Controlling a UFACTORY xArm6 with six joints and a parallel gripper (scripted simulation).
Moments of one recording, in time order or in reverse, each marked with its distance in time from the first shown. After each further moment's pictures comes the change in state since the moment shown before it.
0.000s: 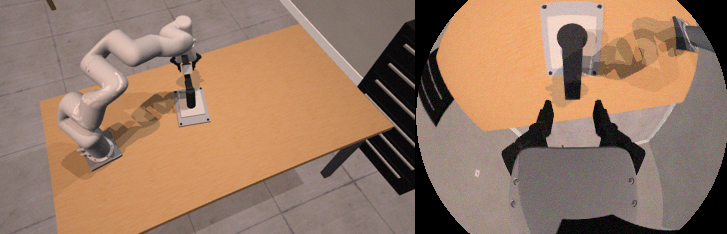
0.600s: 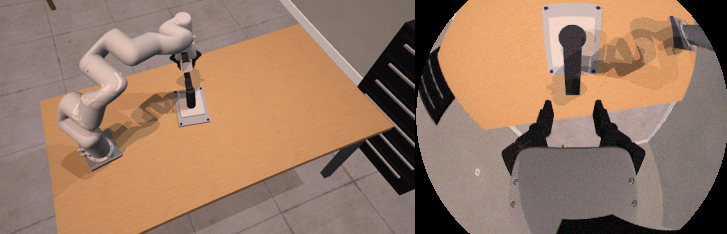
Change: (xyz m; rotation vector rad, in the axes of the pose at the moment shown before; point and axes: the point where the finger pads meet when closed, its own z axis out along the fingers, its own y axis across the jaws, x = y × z) arm 0.000 0.000 -0.017 0.000 0.000 0.000
